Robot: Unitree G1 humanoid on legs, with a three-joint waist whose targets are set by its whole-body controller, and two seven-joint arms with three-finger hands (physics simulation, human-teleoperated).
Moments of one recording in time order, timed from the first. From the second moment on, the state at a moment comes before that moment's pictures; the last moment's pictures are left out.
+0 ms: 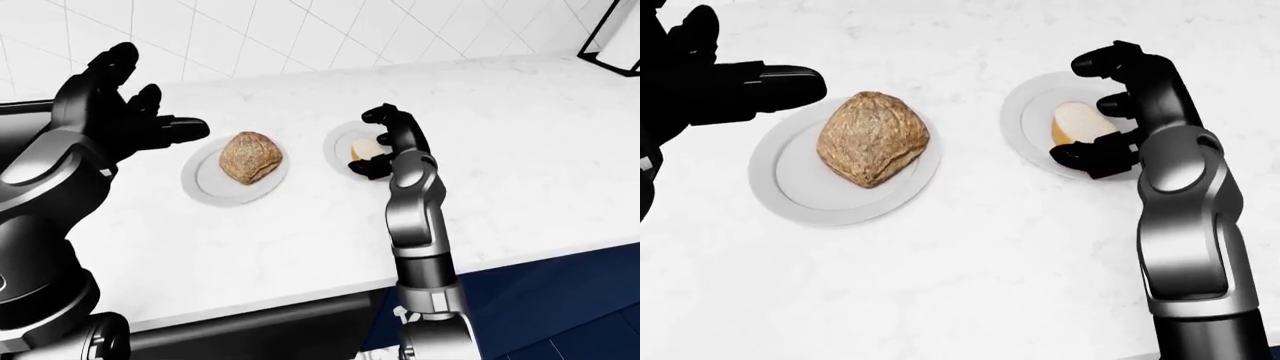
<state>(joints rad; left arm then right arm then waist) -0.80 0.33 0.24 -0.42 -0.52 1.16 0.34 -0.72 -0.21 -0.06 0.11 -0.59 0.66 0.22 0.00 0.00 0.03</state>
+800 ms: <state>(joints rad) -0.78 0.34 0.25 -0.43 -0.55 1.16 0.36 -0.72 -0.19 -0.05 0.15 -0.63 0.60 0.19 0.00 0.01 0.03</state>
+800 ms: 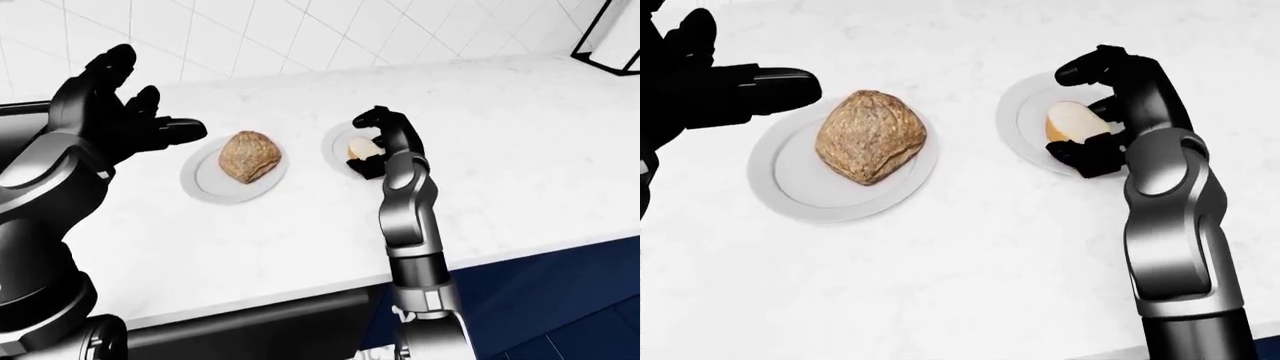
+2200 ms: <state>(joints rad) -0.77 0.35 0.23 -0.41 -0.51 1.15 0.31 -0.99 -0.23 -0.04 0.23 -0.63 0.66 0.23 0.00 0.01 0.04</state>
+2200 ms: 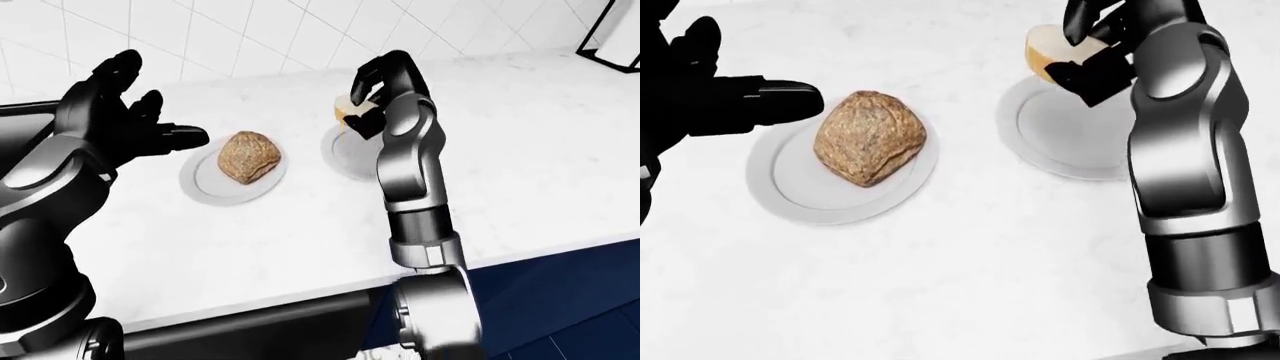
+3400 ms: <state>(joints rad) -0.72 0.21 0.05 -0.29 0.09 1.01 -0.17 -0.96 -0.24 -0.05 0.07 -0.71 0.74 0.34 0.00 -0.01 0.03</state>
